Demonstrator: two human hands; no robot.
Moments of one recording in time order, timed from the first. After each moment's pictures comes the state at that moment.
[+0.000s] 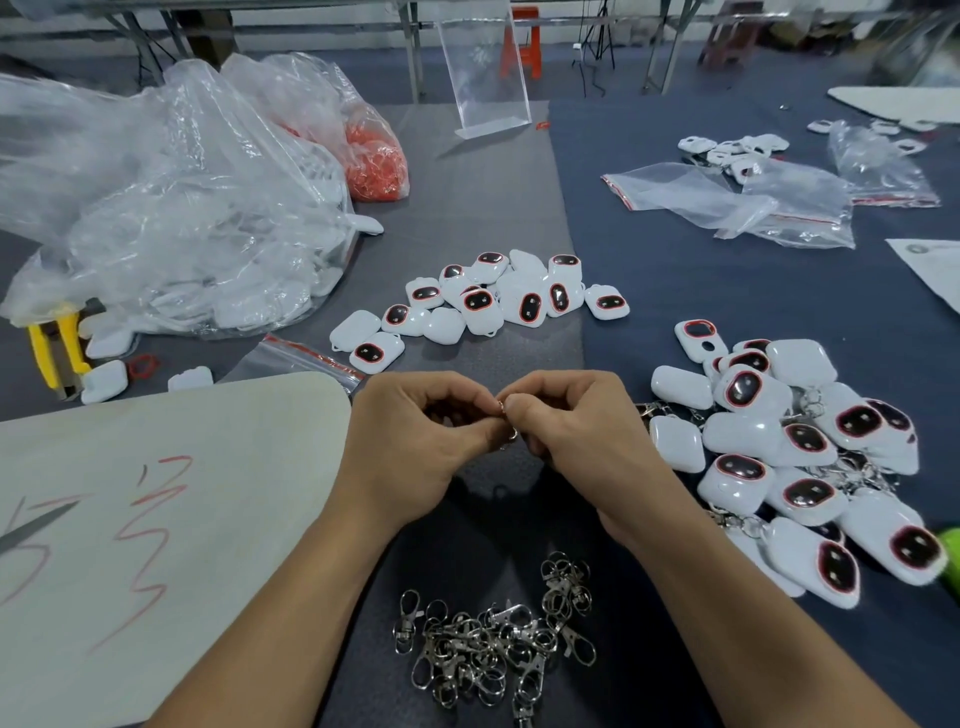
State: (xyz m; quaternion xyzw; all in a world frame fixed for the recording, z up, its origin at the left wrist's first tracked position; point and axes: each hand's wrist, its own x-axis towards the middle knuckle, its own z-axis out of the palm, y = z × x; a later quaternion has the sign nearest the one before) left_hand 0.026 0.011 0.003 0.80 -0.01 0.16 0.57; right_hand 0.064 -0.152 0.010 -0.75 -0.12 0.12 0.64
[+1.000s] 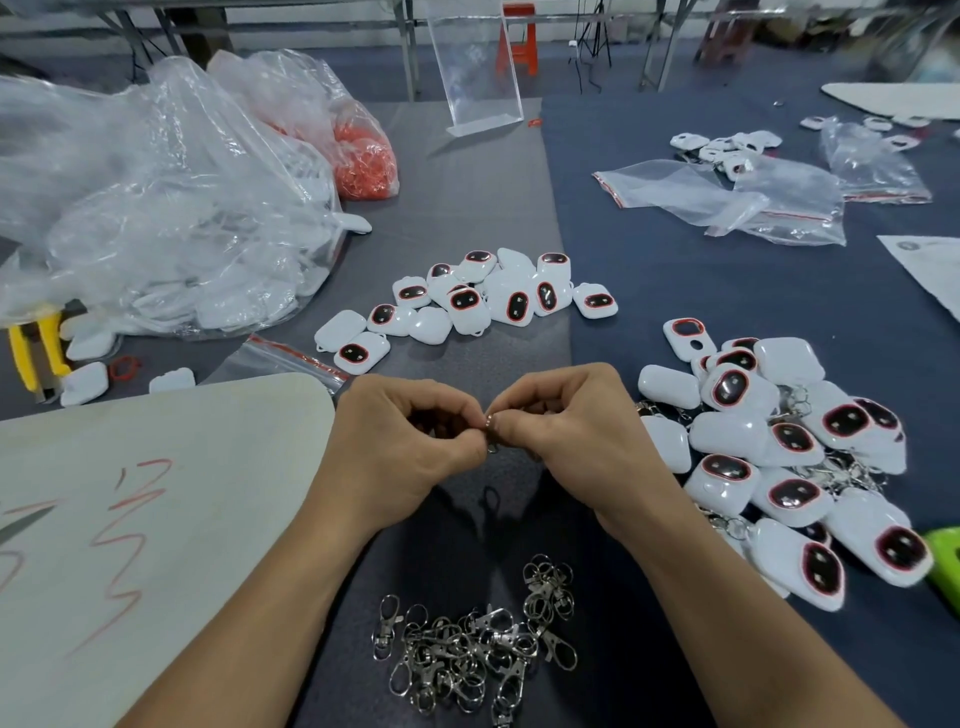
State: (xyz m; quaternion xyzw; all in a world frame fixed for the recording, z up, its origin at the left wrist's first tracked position) left_hand 0.022 0.008 0.011 0.83 0.00 0.14 0.54; right_hand 0.070 -0.160 0.012 -0.77 -0.16 0.11 0.61
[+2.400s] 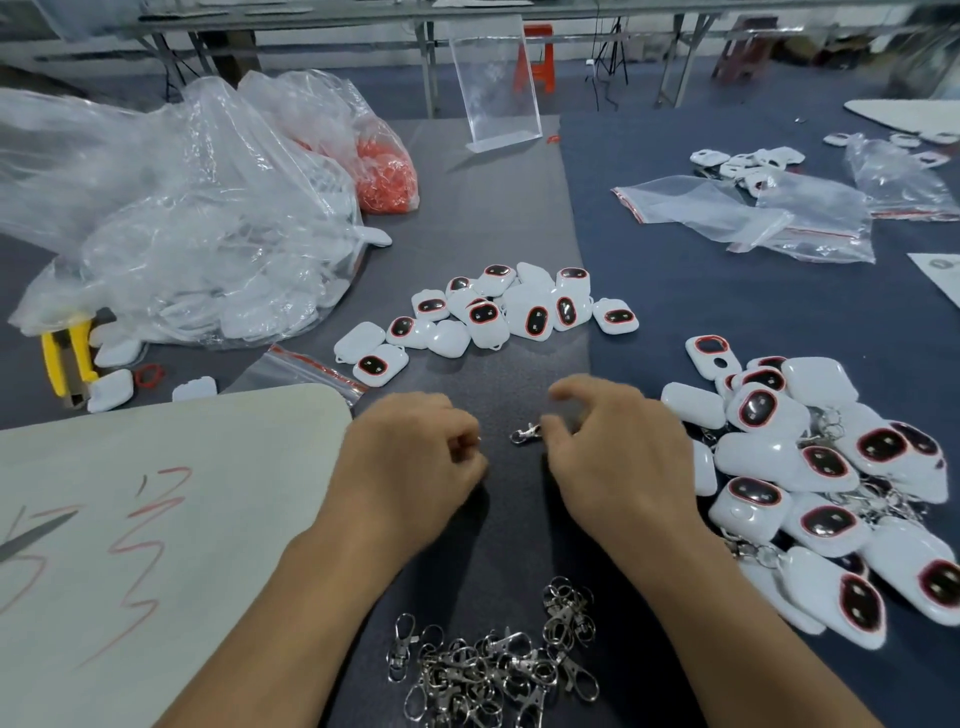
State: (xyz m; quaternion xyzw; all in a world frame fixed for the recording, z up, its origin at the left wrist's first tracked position) left_hand 0.019 0.008 0.011 0.97 0.00 0.19 0.14; right_hand 0.064 -0.157 0.016 -0.95 -0.07 -0.06 0.28
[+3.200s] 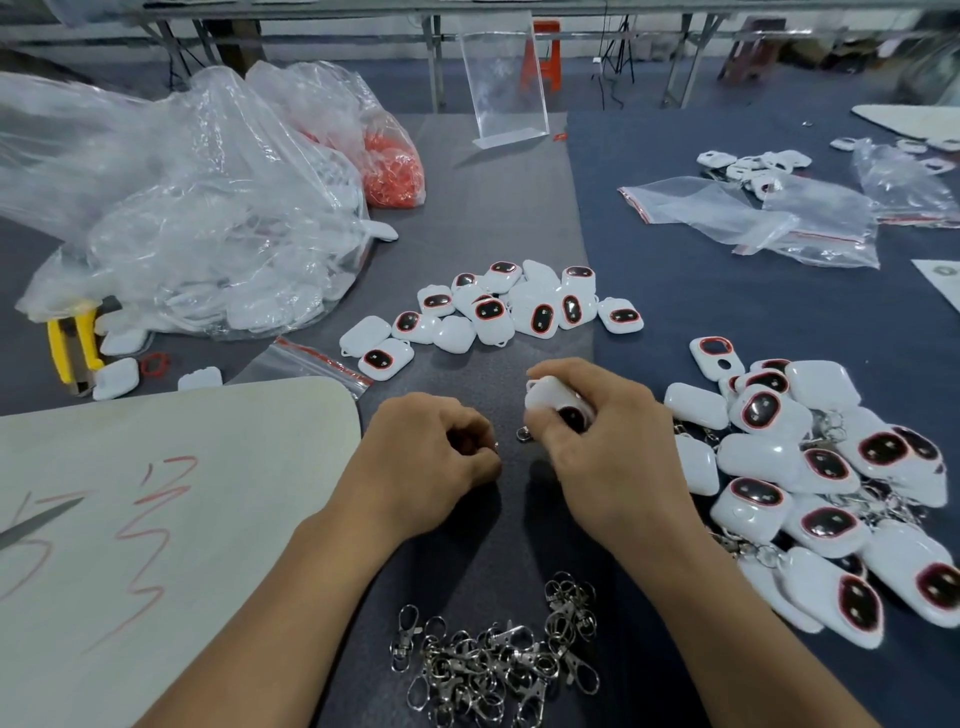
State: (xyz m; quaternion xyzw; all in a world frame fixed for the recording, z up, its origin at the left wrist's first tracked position) left_hand 0.029 0.020 0.003 0.94 0.02 0.07 0.33; right_hand 0.060 -0.156 0.014 -0.87 -0.13 -0.06 0.48
